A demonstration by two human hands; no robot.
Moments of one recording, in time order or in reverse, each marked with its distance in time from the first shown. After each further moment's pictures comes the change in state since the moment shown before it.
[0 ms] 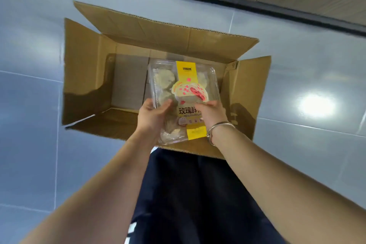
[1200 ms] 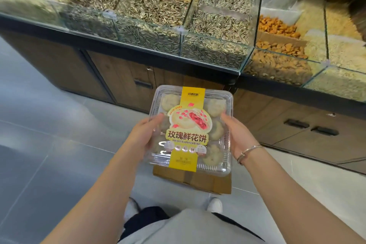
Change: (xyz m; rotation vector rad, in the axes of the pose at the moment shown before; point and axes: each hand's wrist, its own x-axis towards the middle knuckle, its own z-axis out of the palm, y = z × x) left_hand -0.454 0.242 -0.296 -0.171 -0.218 0.374; right_hand -0.579 -0.137 -0.113 0.552 -0.246 -0.613
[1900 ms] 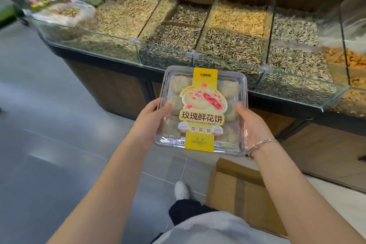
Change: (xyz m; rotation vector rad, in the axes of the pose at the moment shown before) left_hand 0.049 0.163 -0.252 0.012 0.005 0.323; right_hand 0.042 -0.039 0.291 0.157 -0.060 -0.157
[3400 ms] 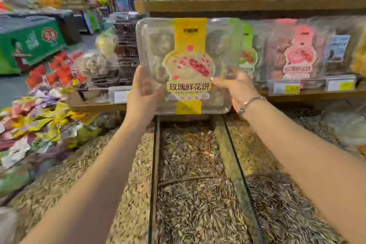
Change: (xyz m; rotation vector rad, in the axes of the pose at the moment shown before) left_hand 0.562 0.460 0.031 0.138 -0.207 0.723; right_hand 0.454 -0.410 0.334 -0.202 0.238 -0.640
